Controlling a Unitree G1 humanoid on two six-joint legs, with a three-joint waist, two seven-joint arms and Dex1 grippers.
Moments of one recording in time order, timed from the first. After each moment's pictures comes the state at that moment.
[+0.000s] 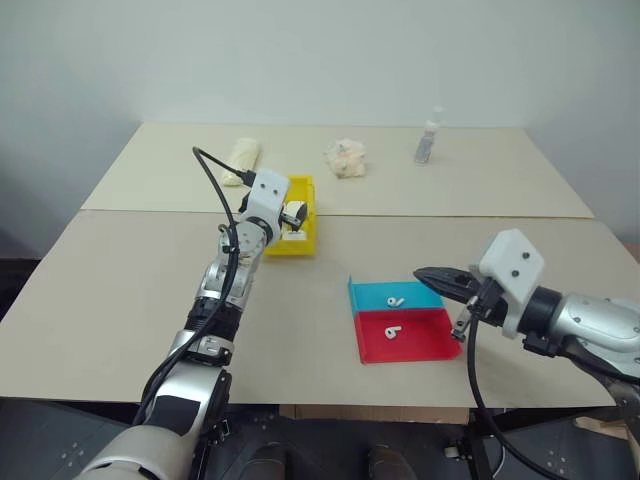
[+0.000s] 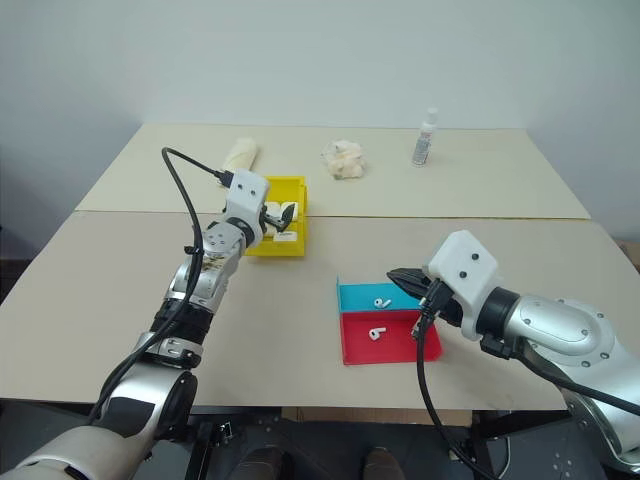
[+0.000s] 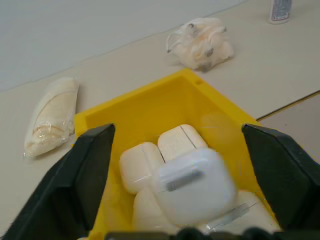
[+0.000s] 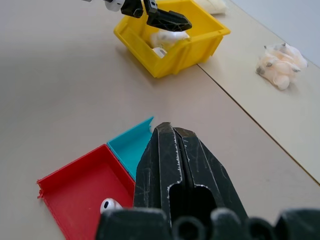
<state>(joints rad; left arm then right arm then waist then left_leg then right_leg) -0.90 0.21 -0.03 0.51 0.05 0.26 -0.21 -0.17 -0.93 -0.21 -0.77 0.64 0.75 0.54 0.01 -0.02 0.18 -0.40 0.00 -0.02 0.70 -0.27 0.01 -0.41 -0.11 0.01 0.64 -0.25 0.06</state>
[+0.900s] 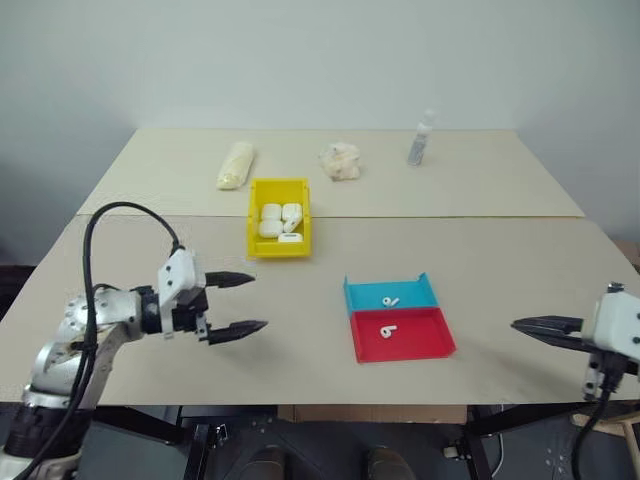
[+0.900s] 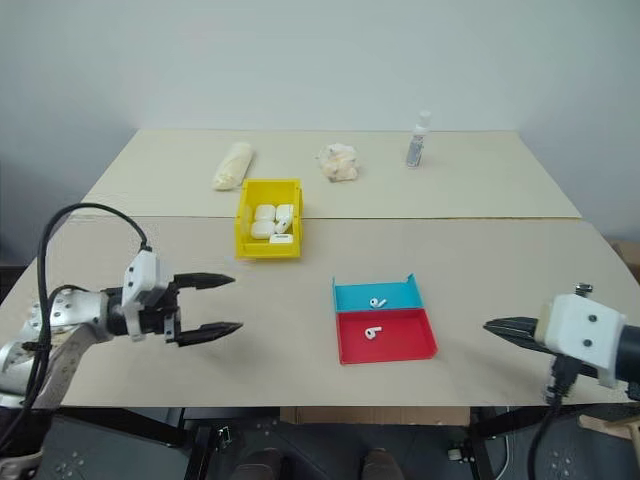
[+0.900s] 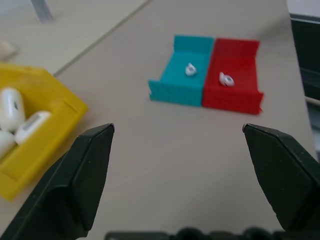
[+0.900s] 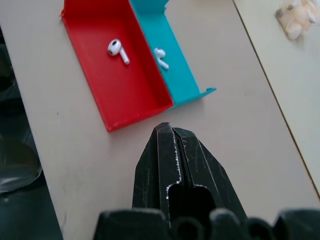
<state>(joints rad) -0.22 0.80 0.13 -0.20 -0.48 0.33 -1.19 0.29 -1.03 -0.67 -0.39 0.35 0.07 1.23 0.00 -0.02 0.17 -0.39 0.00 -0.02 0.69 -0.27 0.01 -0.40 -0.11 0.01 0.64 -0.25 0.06</state>
